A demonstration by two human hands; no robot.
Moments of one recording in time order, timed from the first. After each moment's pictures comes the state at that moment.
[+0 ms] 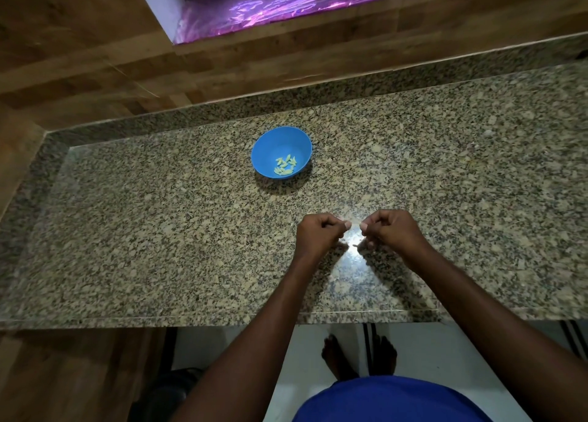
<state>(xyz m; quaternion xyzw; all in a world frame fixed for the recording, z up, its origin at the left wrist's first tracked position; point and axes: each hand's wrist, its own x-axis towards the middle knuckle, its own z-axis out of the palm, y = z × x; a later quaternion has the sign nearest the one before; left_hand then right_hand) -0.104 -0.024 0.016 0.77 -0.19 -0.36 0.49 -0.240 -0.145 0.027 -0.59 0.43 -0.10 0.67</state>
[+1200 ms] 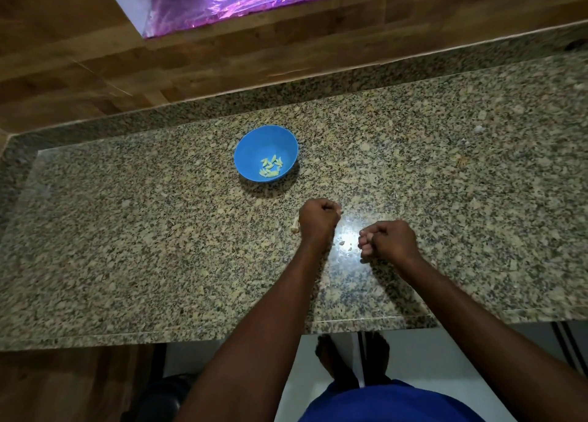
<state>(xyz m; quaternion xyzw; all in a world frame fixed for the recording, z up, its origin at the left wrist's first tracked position) -0.090 -0.092 -0.017 0.85 -0.18 -0.27 0.41 -0.237 -0.150 -0.005 -0.49 0.54 -0.10 0.68</state>
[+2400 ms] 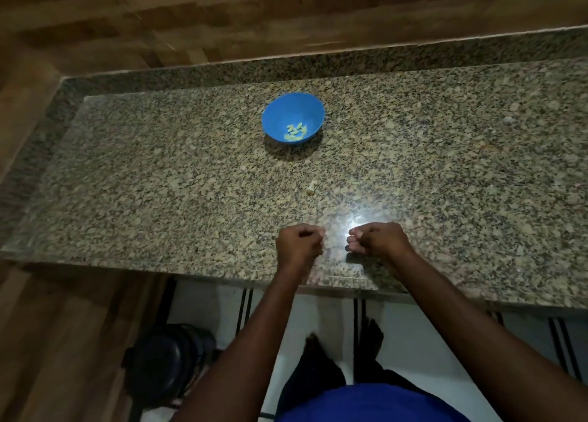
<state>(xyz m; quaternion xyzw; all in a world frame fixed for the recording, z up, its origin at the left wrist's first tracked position) -0.151 0.054 -0.015 0.79 -0.03 -0.29 0.54 -0.255 -0.084 0.006 -0.43 0.52 -0.02 0.73</state>
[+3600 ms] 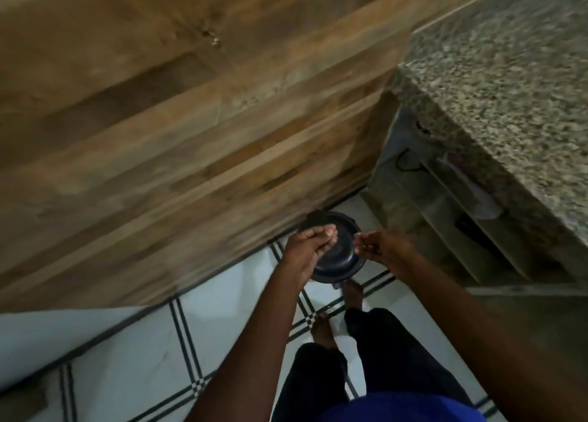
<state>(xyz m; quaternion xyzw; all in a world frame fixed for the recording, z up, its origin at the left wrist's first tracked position) -0.063 0.766 -0.078 0.43 0.37 -0.12 0.81 -0.010 0.597 -0.070 -0.61 0.28 0.37 0.64</state>
